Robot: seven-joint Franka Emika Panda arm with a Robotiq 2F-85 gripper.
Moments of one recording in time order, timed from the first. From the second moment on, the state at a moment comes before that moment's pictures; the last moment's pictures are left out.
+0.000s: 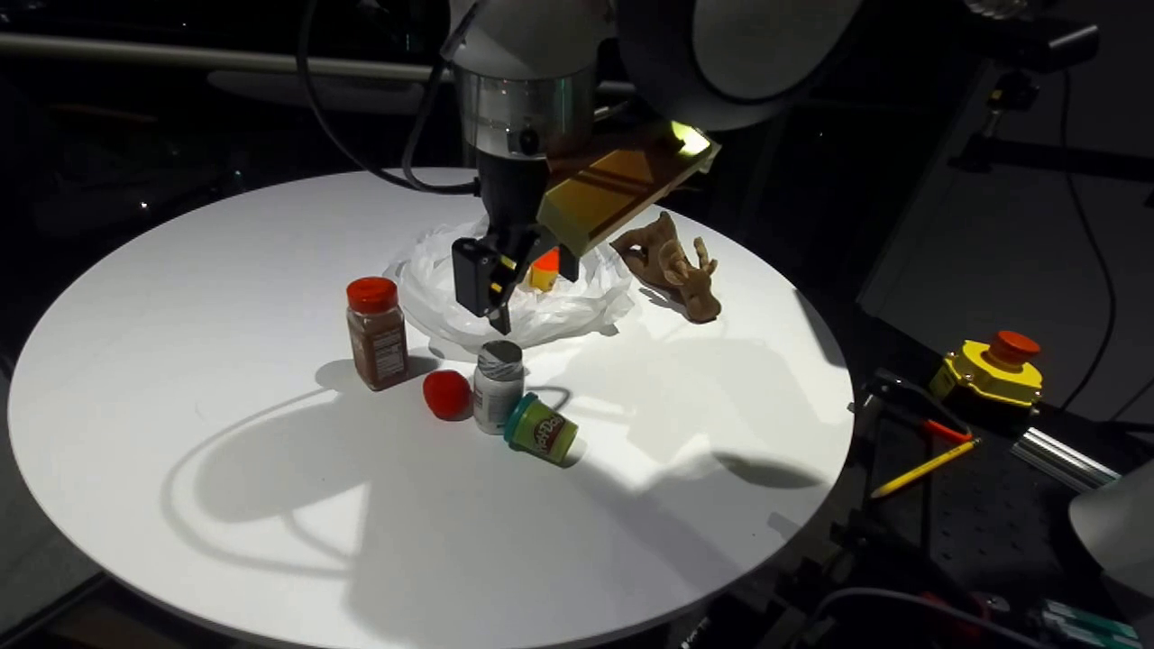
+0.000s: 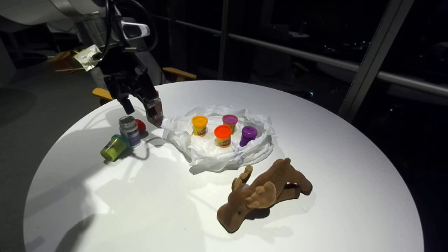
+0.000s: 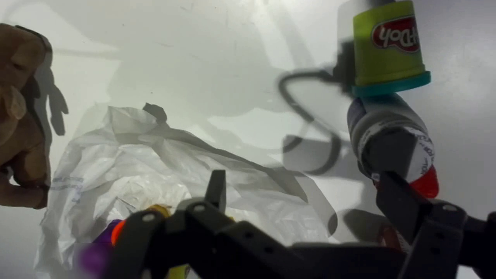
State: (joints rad) arm 0.33 0.34 0.03 -2.19 -0.51 2.48 0.81
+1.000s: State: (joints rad) arm 0.32 0.40 0.05 -2.22 -0.30 2.67 0.61
